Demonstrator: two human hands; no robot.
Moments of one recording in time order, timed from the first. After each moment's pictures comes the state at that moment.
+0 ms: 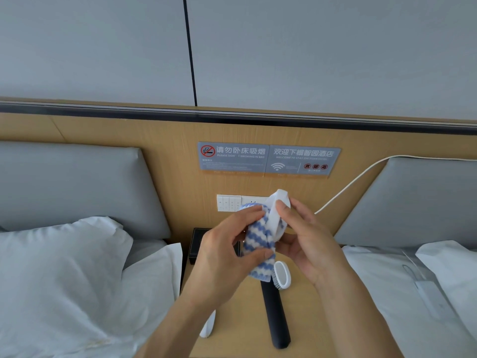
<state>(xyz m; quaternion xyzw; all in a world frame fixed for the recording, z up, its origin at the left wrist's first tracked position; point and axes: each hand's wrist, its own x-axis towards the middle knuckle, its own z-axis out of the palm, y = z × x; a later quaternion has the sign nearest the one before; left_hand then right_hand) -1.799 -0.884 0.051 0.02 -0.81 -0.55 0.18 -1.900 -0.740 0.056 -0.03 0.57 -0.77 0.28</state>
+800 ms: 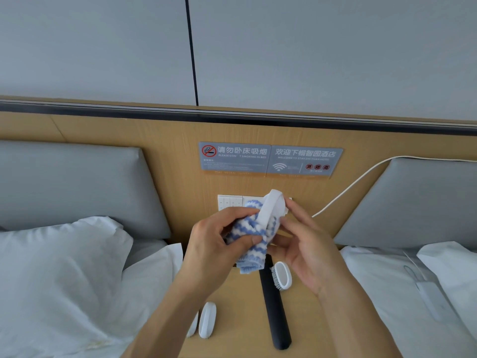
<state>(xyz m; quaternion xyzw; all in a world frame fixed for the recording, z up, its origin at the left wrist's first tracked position) -1.805 -0.903 0.056 0.05 -0.78 -0.58 0.21 -1.895 -0.743 0.049 -0.05 0.52 -0.80 0.31</state>
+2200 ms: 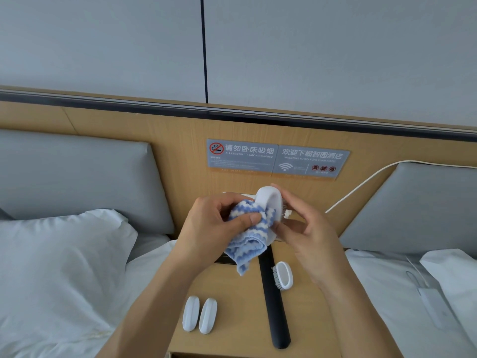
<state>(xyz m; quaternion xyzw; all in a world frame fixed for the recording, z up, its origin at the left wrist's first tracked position) -1.809 -0.924 0.081 0.08 -0.78 -0.60 0.14 -1.887 -0.743 0.062 -0.25 0.75 -0.61 0.10</state>
